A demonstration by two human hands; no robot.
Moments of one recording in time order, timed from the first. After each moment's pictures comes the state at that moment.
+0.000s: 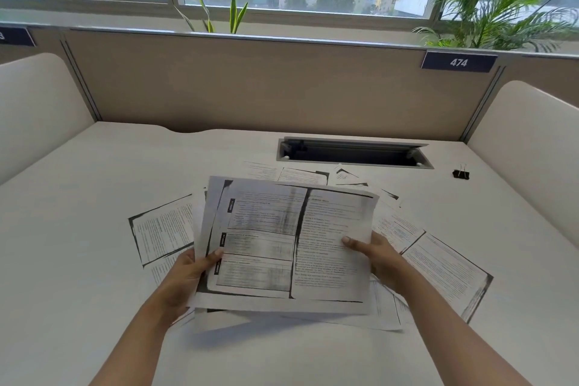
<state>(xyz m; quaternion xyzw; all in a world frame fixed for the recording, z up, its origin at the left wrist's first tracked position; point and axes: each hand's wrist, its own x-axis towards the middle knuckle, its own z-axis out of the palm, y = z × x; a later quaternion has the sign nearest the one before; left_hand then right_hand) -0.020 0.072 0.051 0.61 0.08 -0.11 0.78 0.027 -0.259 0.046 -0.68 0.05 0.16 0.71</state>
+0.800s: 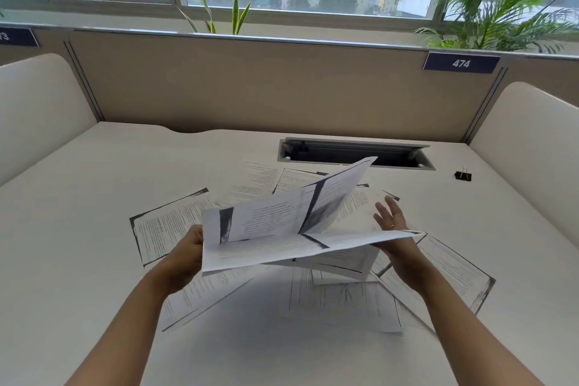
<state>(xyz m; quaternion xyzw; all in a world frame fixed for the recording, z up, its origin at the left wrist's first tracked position) -0.012 0.059 0.103 0.70 -0.09 -0.12 0.69 0.027 -0.278 0.061 -0.71 -0.02 0.03 0.70</state>
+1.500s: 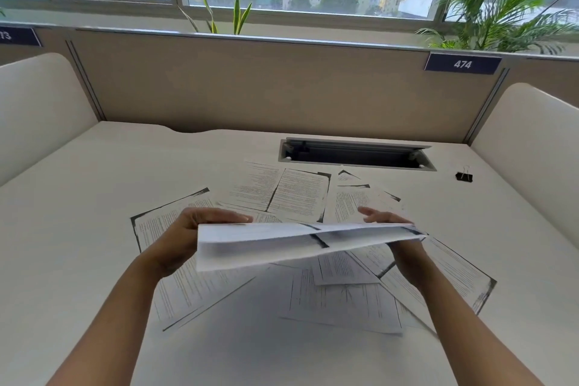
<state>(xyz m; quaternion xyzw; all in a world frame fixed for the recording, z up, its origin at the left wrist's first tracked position) -0.005 0.072 0.126 0.76 -0.12 -0.07 0.64 0.027 -0.278 0.072 -0.72 -0.06 -0.02 0.69</state>
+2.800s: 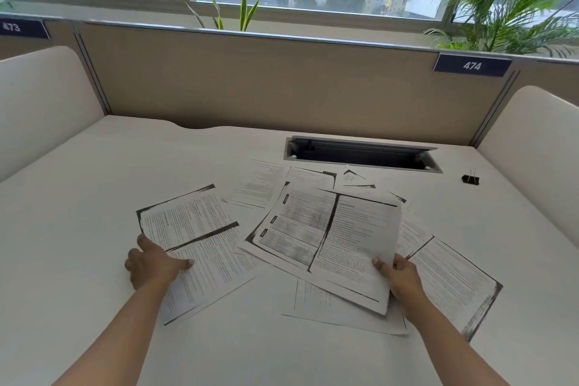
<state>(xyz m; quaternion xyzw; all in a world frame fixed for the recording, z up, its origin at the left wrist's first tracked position) 0.014 0.127 0.020 0.86 0.38 0.02 0.34 0.010 -0.276 0.003 -0.72 0.19 0.00 0.67</state>
